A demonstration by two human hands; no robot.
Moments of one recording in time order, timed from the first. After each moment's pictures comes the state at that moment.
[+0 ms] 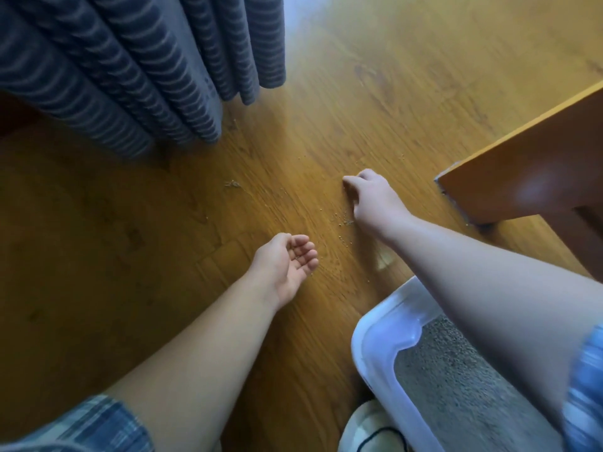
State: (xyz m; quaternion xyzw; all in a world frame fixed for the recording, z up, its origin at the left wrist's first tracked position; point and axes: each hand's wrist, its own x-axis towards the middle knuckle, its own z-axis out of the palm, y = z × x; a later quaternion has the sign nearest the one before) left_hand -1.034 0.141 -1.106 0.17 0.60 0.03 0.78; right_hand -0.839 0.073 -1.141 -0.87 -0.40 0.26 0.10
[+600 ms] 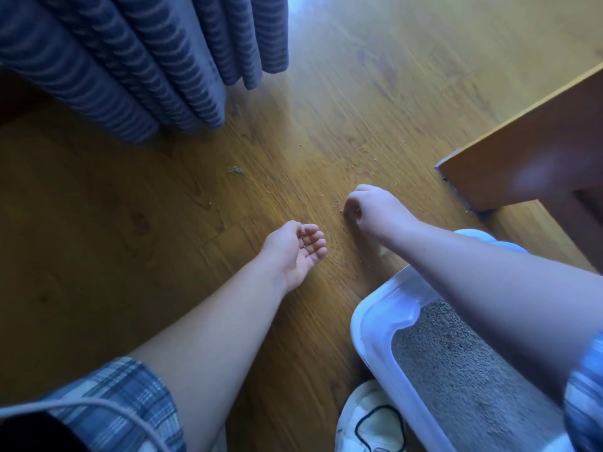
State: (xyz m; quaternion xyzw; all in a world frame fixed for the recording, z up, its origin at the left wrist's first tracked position) left_hand -1.028 0.128 -1.101 0.17 0.59 0.02 0.79; right_hand -0.861 0.045 -1.129 -0.84 -0.46 0.29 0.06
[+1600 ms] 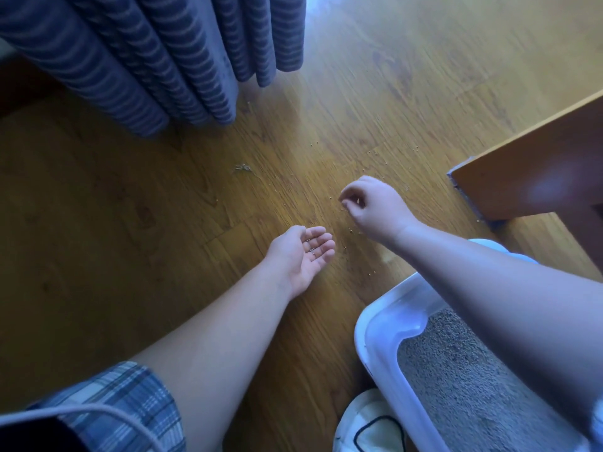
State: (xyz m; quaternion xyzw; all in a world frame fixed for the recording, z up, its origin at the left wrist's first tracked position) left_hand -1.034 0.127 -1.116 0.12 0.58 0.04 0.80; right_hand -0.870 0.062 -1.126 -0.83 -0.44 0.27 0.20
